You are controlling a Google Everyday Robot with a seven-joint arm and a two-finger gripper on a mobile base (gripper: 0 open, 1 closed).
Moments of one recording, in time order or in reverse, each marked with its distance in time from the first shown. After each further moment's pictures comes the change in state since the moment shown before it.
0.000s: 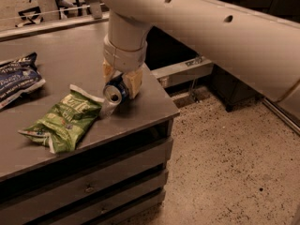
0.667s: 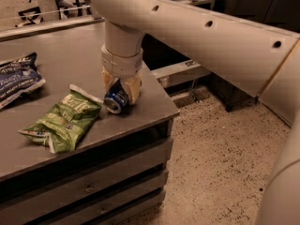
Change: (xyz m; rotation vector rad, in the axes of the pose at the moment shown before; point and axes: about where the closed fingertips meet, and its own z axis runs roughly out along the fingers) arm -0.002 0.008 0.029 -0.092 -0.047 -0.014
